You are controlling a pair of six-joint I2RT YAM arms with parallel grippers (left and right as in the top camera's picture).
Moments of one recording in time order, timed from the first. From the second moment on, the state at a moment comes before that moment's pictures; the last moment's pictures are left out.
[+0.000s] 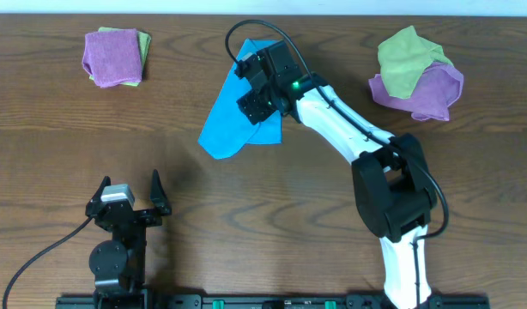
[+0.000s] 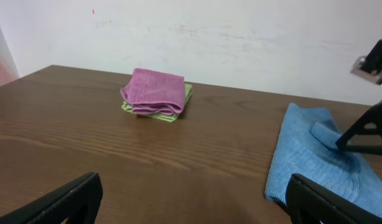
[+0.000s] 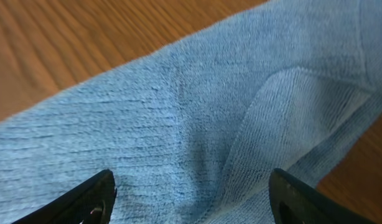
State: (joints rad) left arm 0.07 0.01 0.02 -0.11 -0.02 -0.09; right arm 0.52 2.20 1.70 -0.48 -0.17 -0.17
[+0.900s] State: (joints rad) left arm 0.07 0.01 0.02 -0.11 -0.02 -0.09; right arm 0.52 2.27 1.70 -0.53 -0.05 -0.12
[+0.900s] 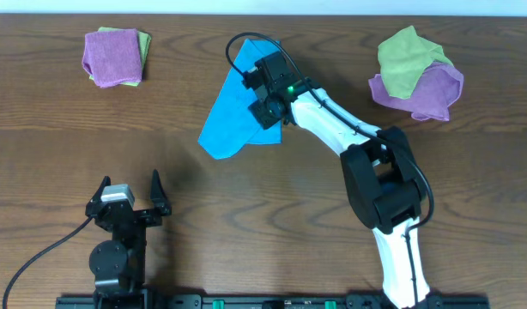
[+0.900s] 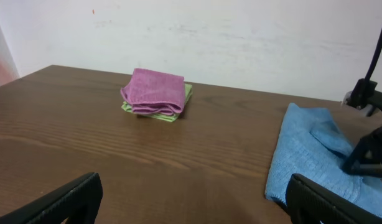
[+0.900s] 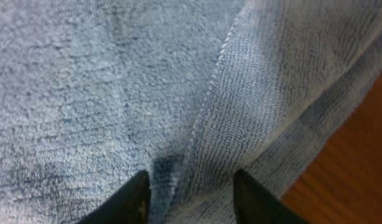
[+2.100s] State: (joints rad) left arm 0.07 0.01 0.02 -0.11 -0.02 -0.09; right arm 0.56 2.28 1.93 -0.76 -0.09 -0.16
